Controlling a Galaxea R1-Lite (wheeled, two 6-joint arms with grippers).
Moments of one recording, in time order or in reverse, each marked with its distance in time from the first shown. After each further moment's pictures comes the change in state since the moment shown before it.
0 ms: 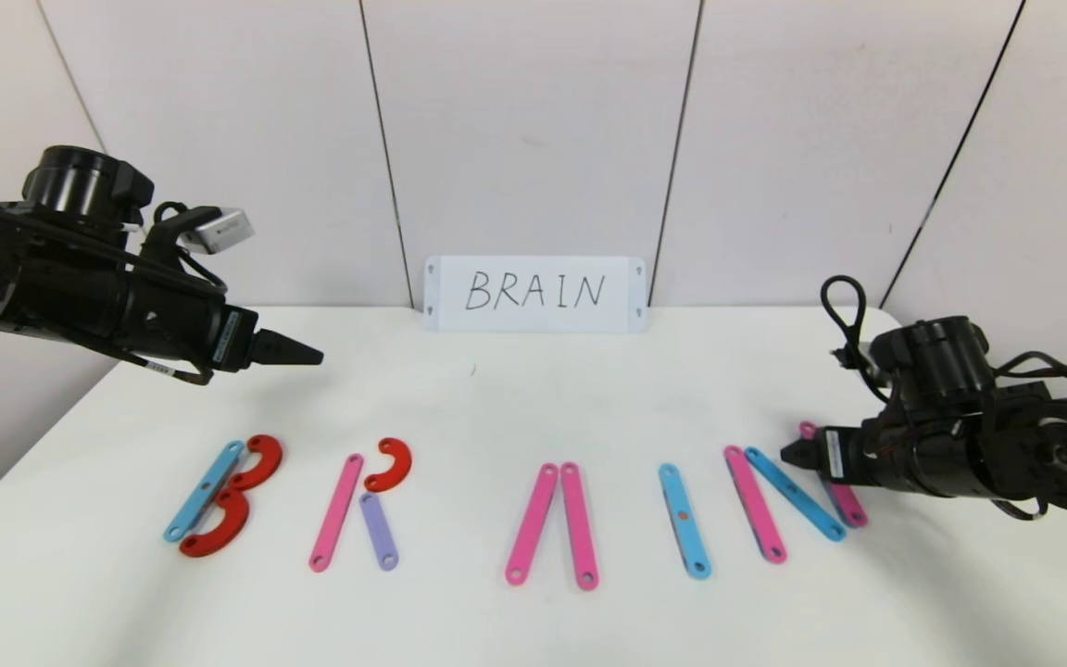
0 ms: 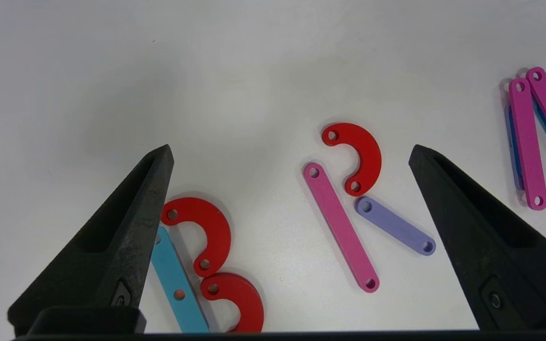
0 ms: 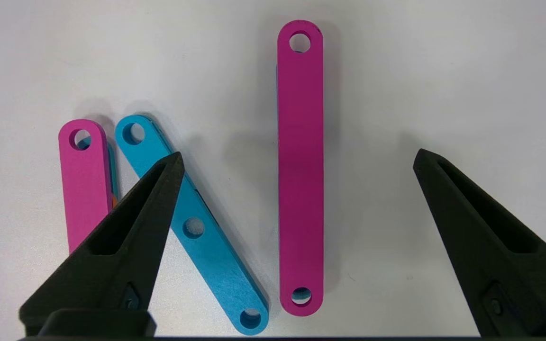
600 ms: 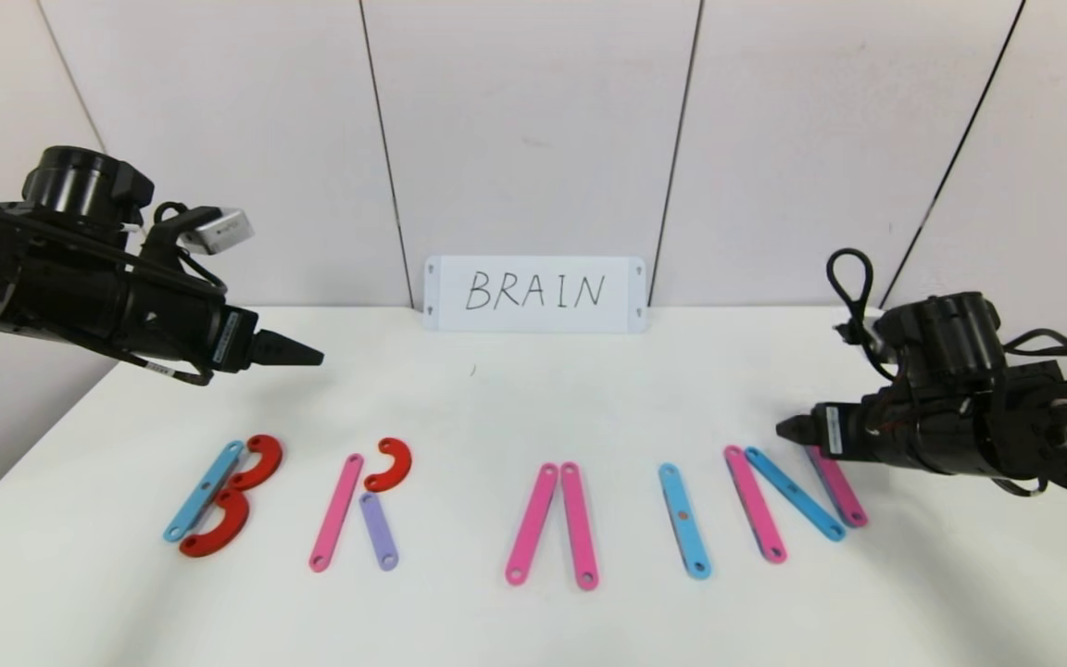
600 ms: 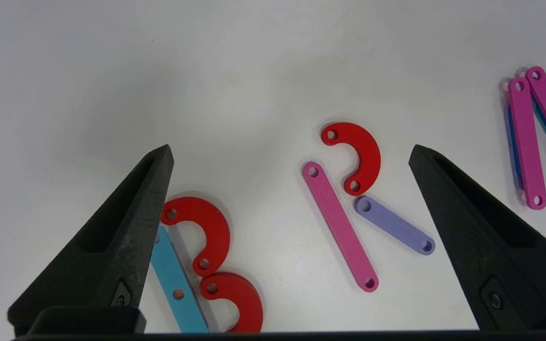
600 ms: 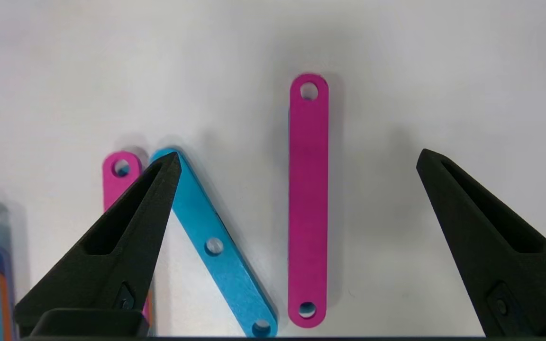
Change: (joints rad) left arm -0.001 -0.002 0.003 0.000 0.000 0.000; right arm 0.002 -0.025 -0.053 0.001 0.010 -0.016
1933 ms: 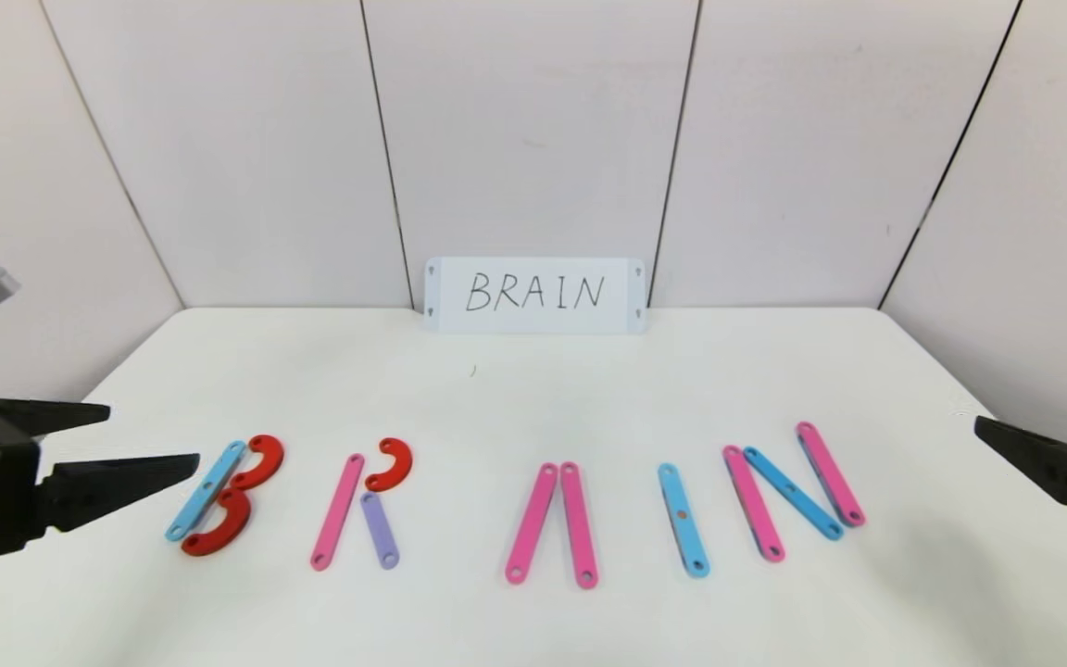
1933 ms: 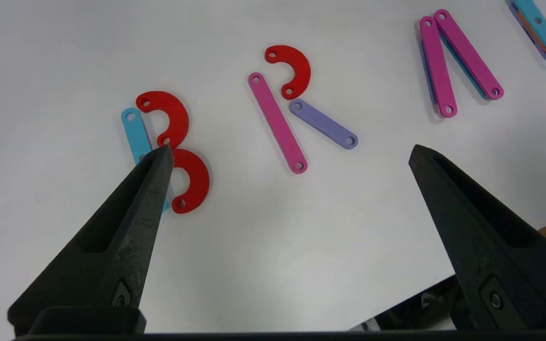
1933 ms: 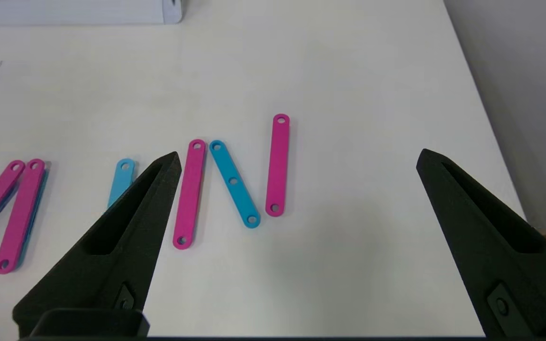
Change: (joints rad) left arm 0.021 -0.661 0.472 -0.004 0.027 -0.034; right arm 0.010 -0.825 0.333 0.027 -0.011 -0.080
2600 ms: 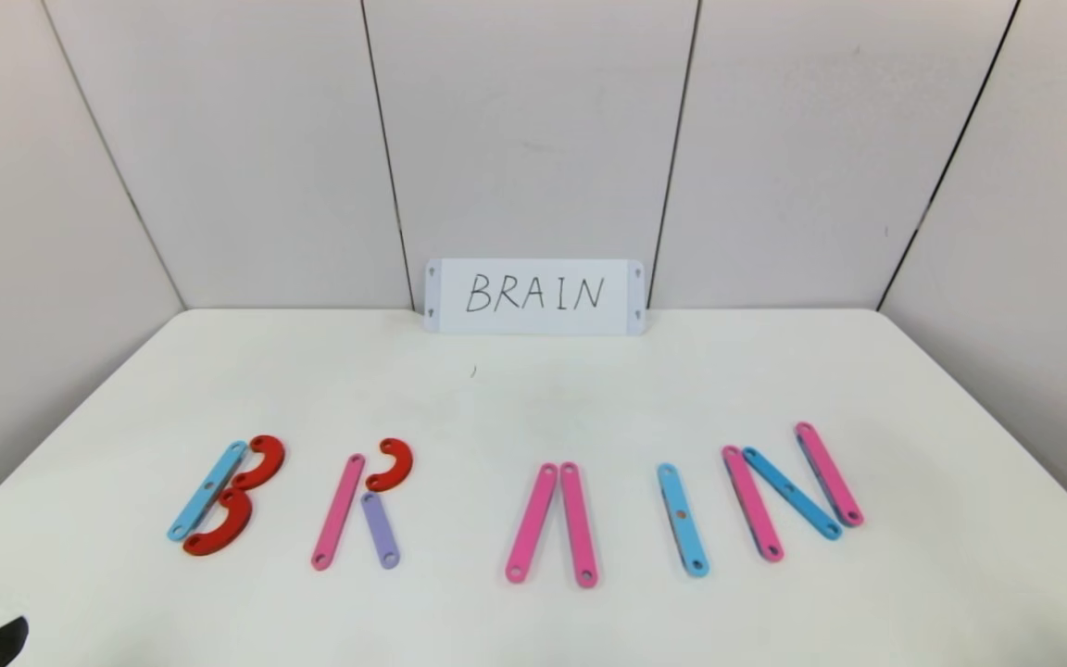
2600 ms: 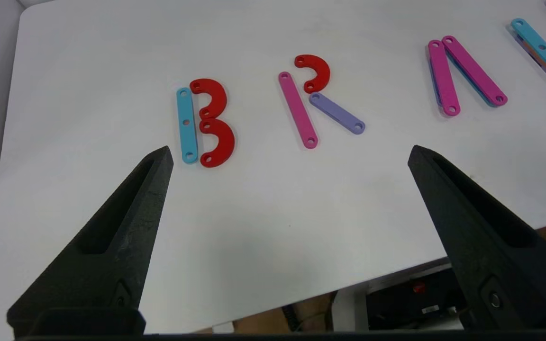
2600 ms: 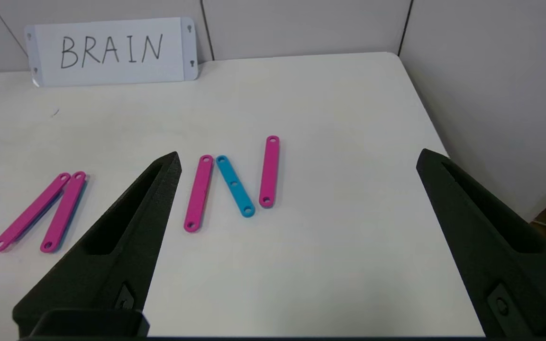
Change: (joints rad) left arm 0.039 -0.529 0.205 0.063 0.104 -0.070; right arm -0.027 -0.488 0.059 0.211 0.004 -0.005
